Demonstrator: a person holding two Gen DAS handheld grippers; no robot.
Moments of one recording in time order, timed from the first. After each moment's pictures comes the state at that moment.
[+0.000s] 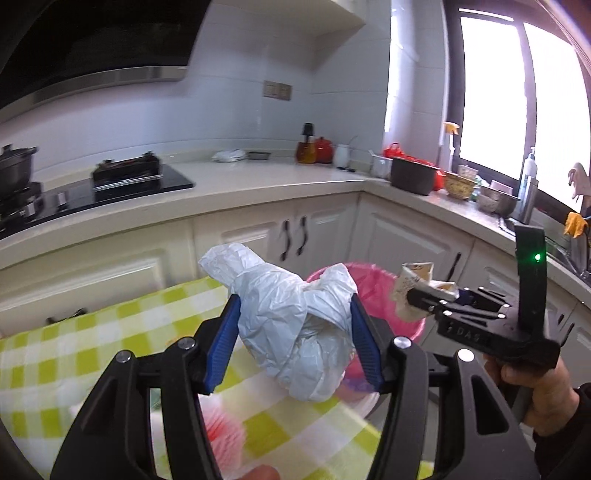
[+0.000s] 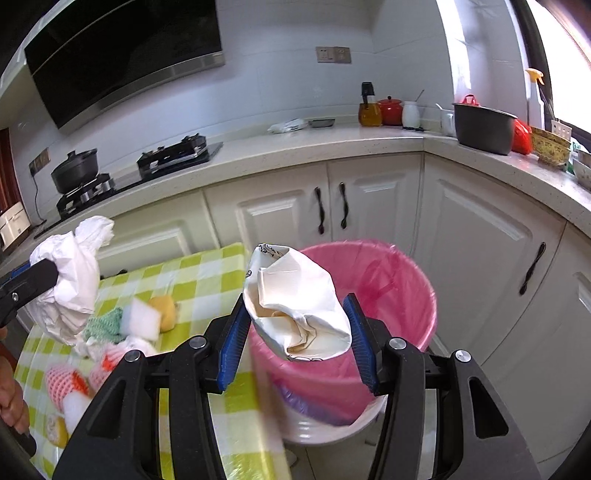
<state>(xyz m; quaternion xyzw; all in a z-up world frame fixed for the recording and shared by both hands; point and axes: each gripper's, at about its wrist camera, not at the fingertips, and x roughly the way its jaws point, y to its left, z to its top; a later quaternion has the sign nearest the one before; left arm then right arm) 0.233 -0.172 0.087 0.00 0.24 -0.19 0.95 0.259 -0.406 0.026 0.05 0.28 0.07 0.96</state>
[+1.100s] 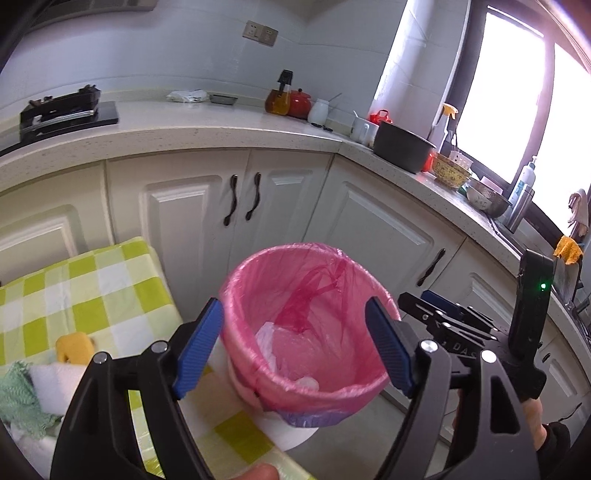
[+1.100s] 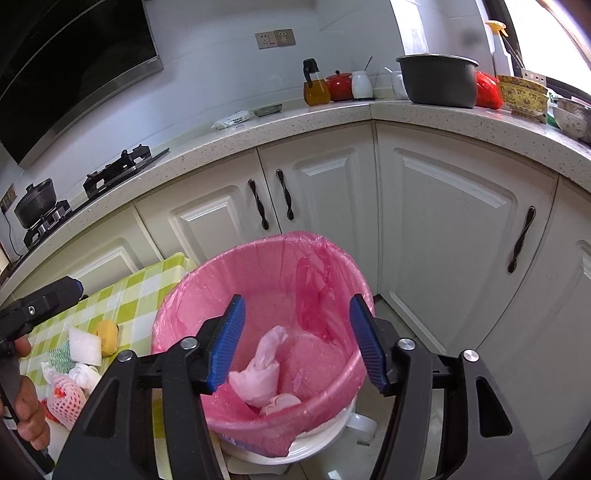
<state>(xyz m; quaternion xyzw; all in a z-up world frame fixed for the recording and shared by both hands) 0.333 -0.242 0.034 -0.06 0.32 -0.24 0.91 0.306 -0.484 -0.016 0.11 0.30 0.02 0.95</state>
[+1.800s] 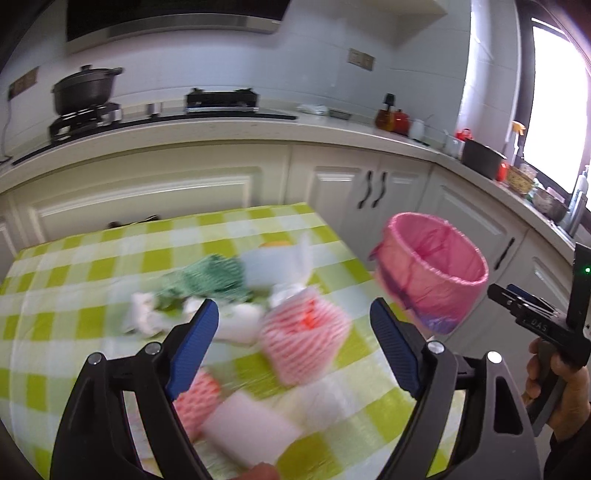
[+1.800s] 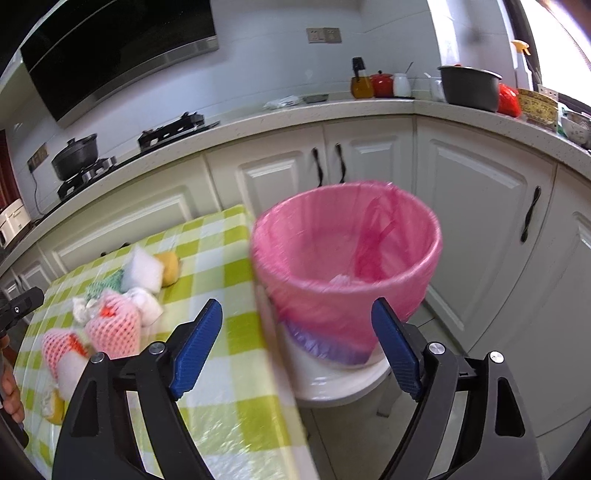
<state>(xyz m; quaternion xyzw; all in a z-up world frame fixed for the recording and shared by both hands) 0.158 -0.045 0.013 -0.05 0.31 -0.05 0.95 0.199 -0.383 -0.031 0.08 0.31 0.07 0.95</state>
